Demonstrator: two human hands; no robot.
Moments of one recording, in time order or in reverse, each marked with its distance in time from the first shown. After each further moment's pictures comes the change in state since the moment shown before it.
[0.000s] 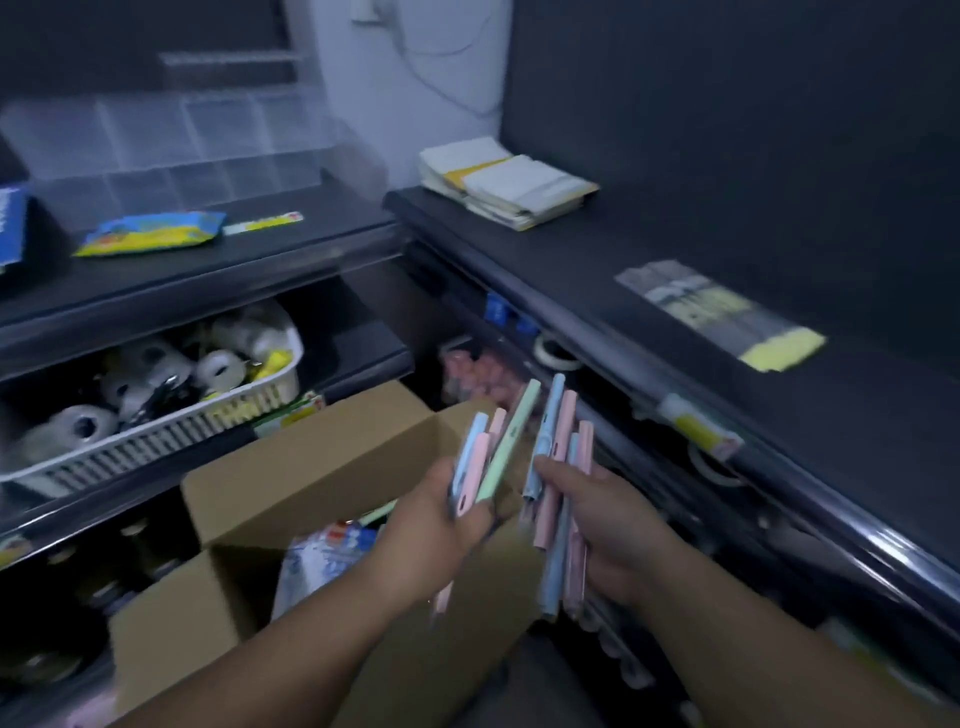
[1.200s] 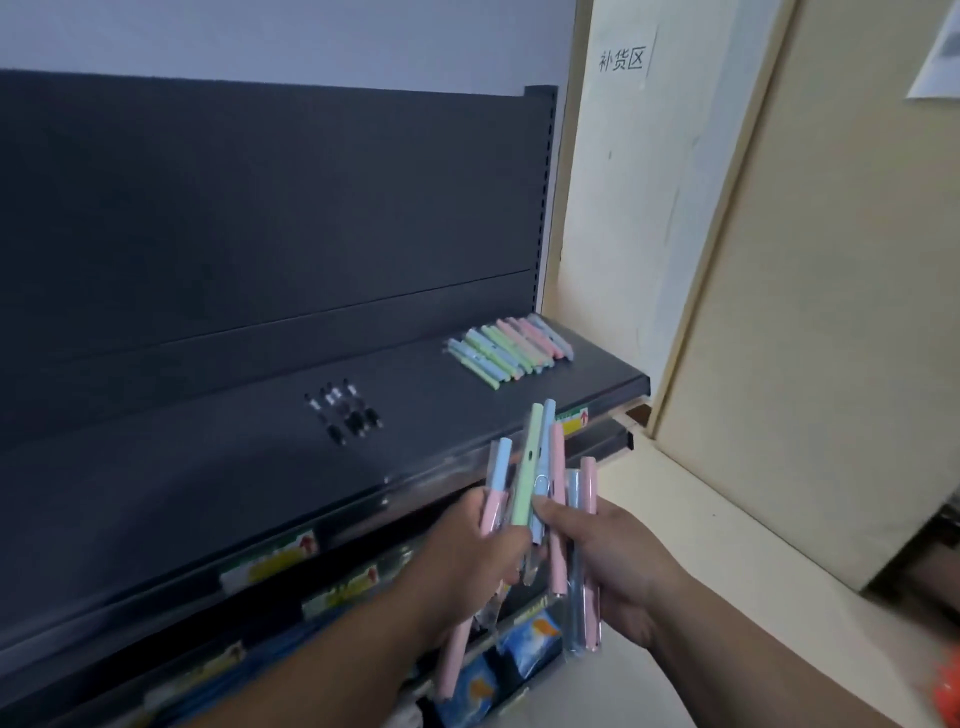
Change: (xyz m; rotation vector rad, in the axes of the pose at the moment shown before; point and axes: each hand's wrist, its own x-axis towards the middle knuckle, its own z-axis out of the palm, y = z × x) left_hand -0.532 0.389 0.629 0.019 -1.402 0.523; right_hand -0.657 0.257 -0.596 0.624 1.206 -0.331
